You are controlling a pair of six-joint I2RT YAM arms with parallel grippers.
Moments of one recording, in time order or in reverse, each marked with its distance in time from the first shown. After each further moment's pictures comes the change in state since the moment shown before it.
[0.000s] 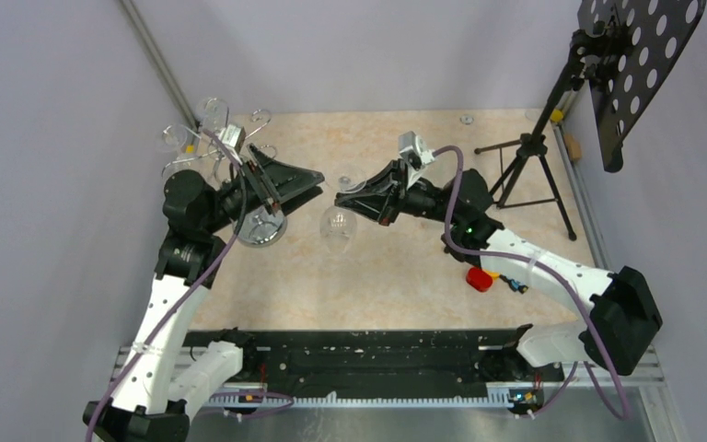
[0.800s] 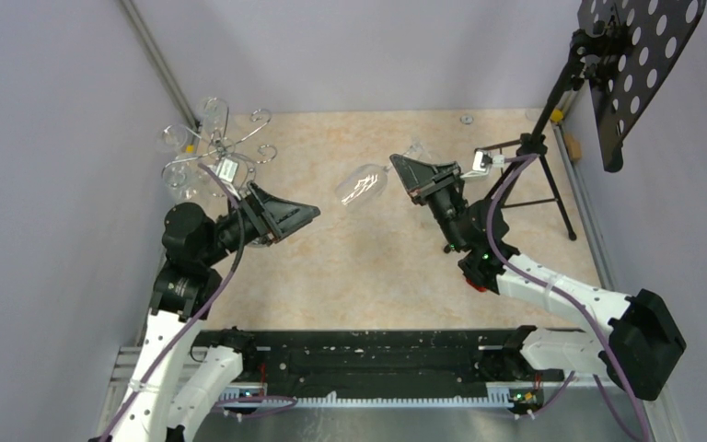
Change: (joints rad) left arm 0.000 -0.218 -0.183 -0.200 -0.095 0.219; right arm 0.002 -0.185 -0.290 0.058 1.008 0.721
